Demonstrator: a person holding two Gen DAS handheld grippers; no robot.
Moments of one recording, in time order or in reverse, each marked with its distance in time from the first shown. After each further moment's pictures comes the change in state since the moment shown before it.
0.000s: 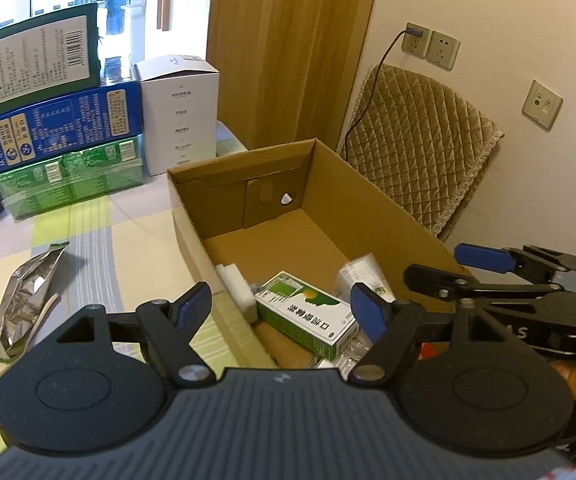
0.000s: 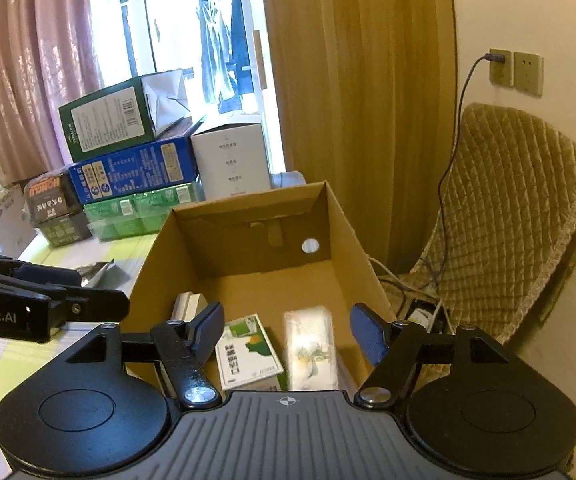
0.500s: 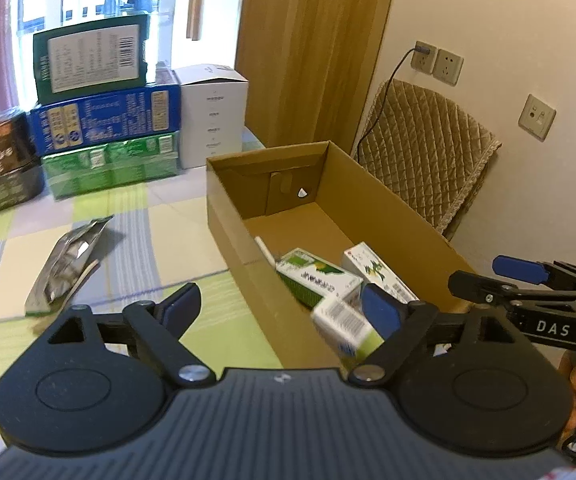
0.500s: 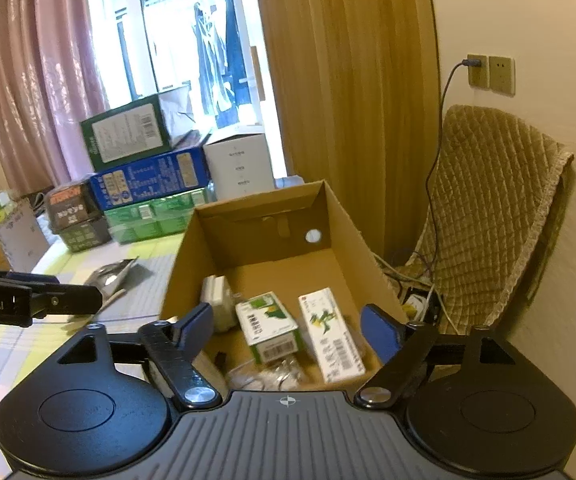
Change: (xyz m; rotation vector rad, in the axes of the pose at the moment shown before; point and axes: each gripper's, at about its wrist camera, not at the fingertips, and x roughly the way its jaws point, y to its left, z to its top) left arm -0.075 0.006 -0.042 -0.048 -0.040 0.041; right arm -0.077 0.019 -0.027 0.038 -0.029 0.004
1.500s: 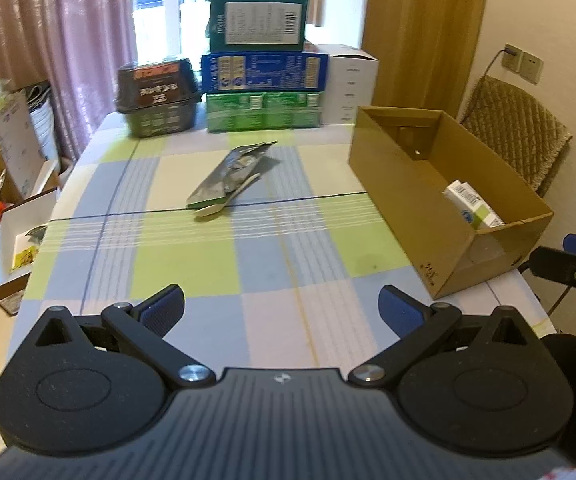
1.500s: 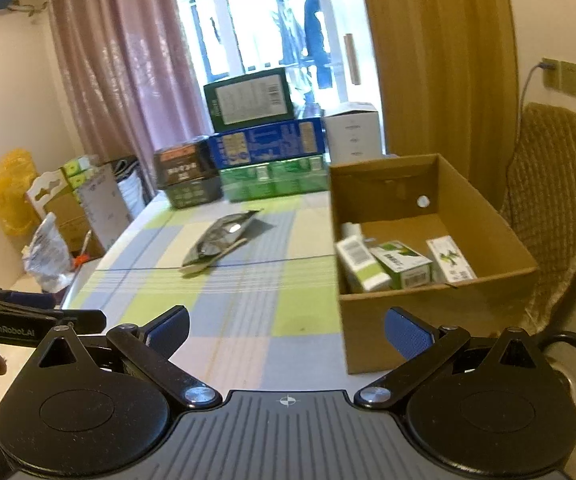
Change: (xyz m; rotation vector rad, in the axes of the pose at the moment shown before) left arm -0.135 0.078 -0.114 -0.115 0.024 0.279; right arm -0.064 0.114 -0.056 -0.075 0.048 0.197
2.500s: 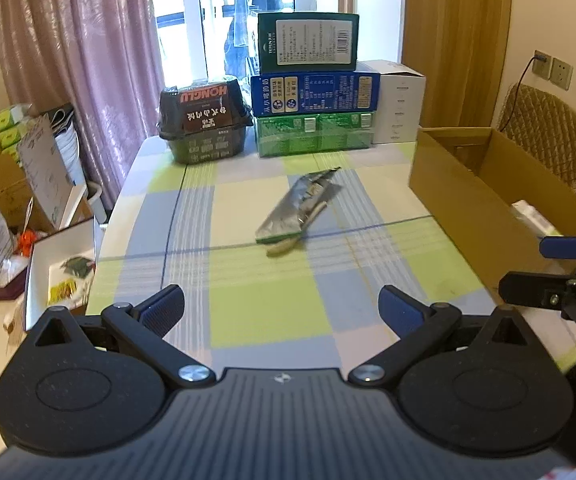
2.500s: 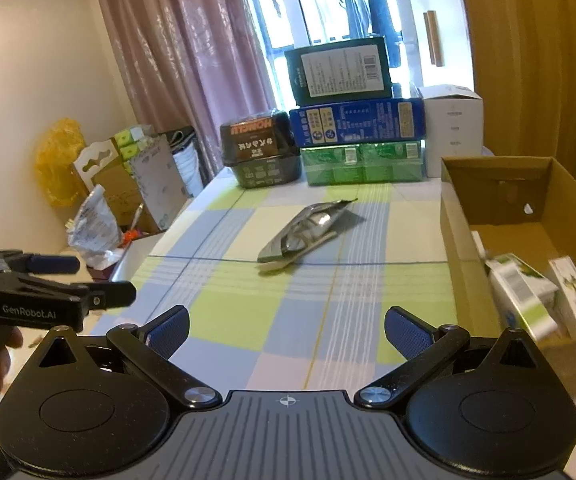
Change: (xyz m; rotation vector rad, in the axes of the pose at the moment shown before) left arm 0.025 0.083 0.039 0.054 -0.044 0.074; right arm 0.102 0.076 0.025 -0.066 0.084 0.145
